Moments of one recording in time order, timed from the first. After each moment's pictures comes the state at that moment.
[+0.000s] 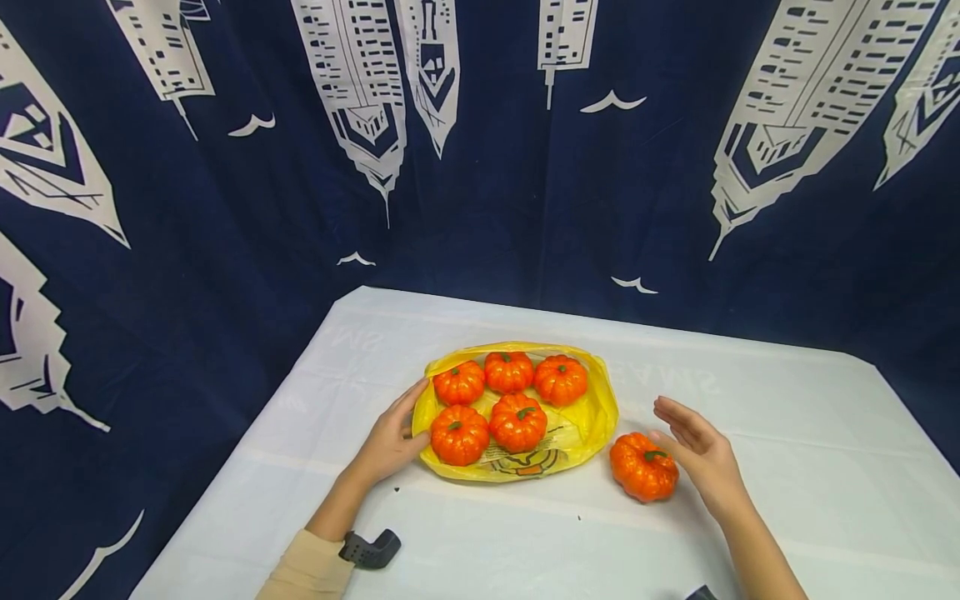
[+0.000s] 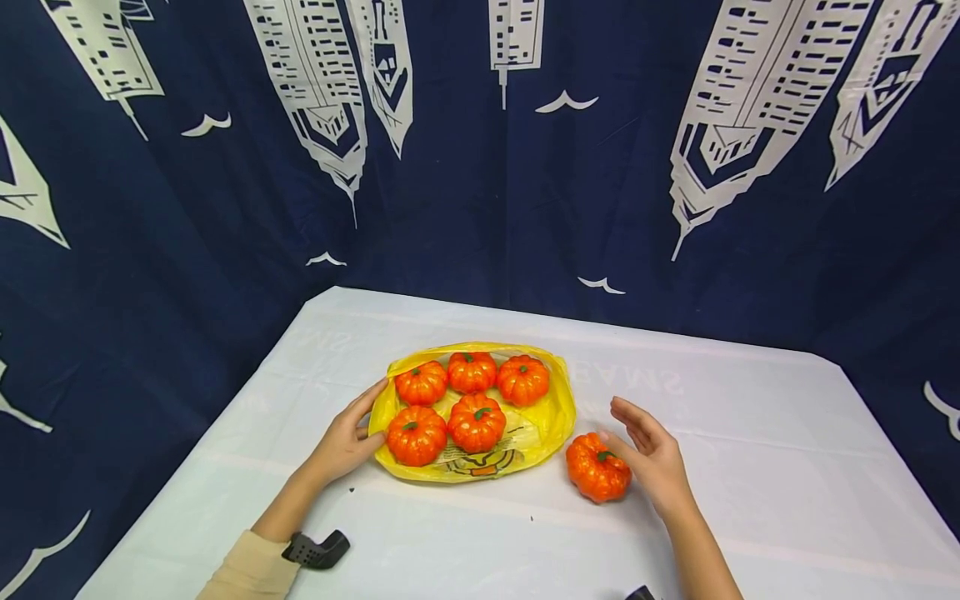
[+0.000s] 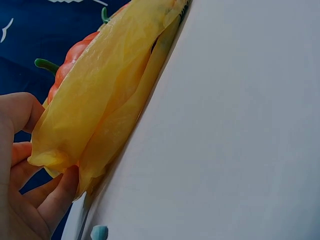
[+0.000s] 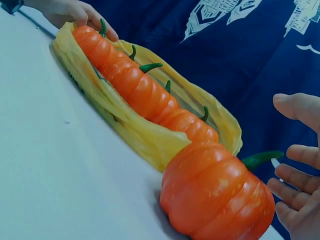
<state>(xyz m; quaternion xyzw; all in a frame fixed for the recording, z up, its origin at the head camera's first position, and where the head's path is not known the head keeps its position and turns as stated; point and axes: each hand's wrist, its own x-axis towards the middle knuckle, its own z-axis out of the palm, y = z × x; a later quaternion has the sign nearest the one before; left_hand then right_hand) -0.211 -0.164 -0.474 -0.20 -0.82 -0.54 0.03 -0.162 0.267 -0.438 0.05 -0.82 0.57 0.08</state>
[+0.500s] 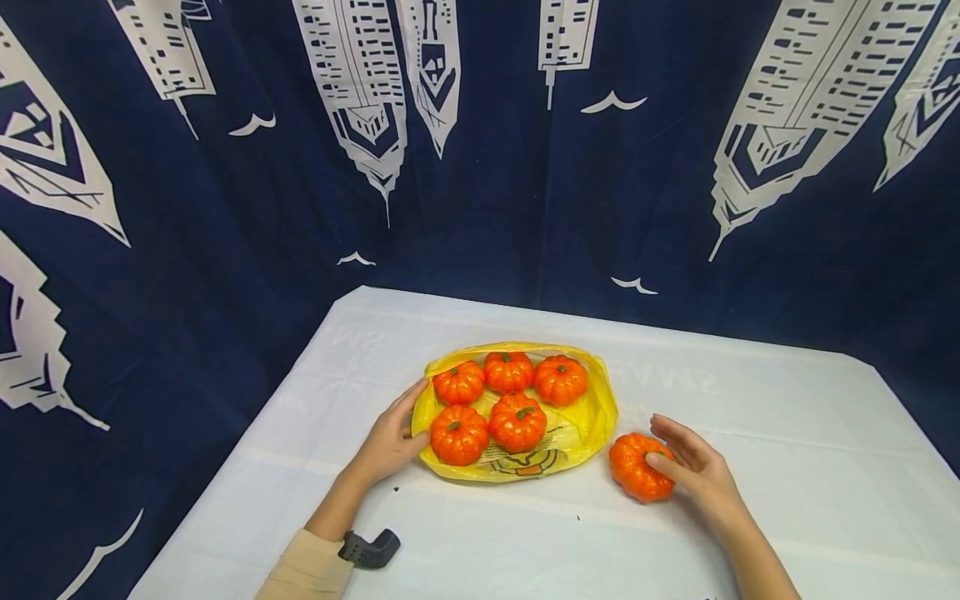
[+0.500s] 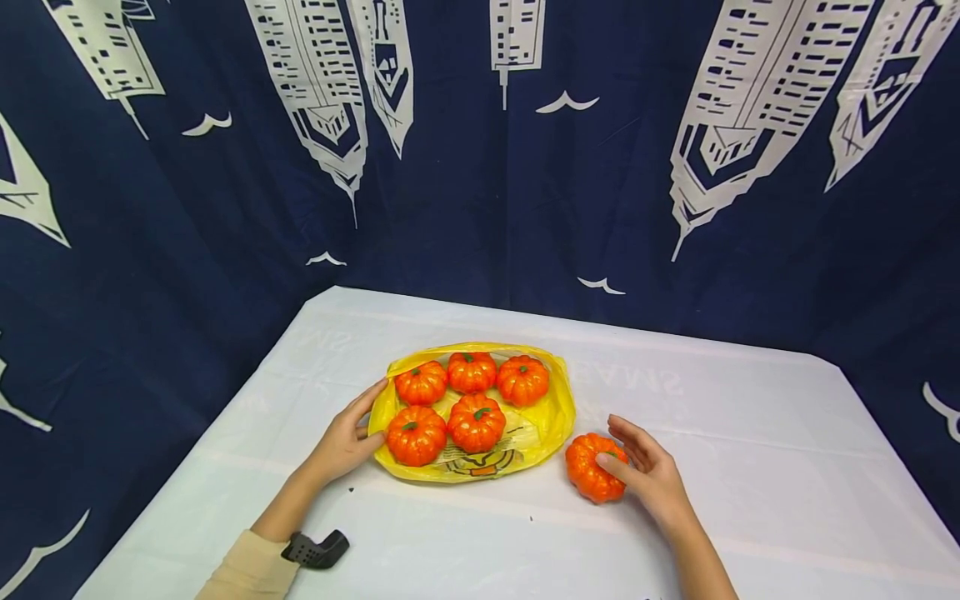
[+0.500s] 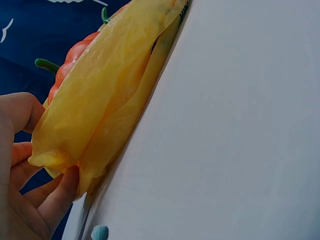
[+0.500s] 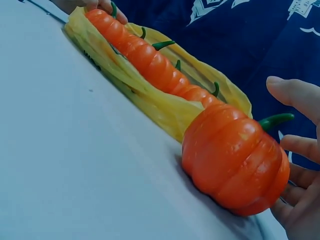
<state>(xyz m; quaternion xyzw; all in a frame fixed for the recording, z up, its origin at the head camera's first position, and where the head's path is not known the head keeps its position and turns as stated) -0.211 -0.164 -0.474 -0.20 -0.82 -0.53 0.03 -0.154 0.273 -0.458 0.06 -0.80 0.60 0.05</state>
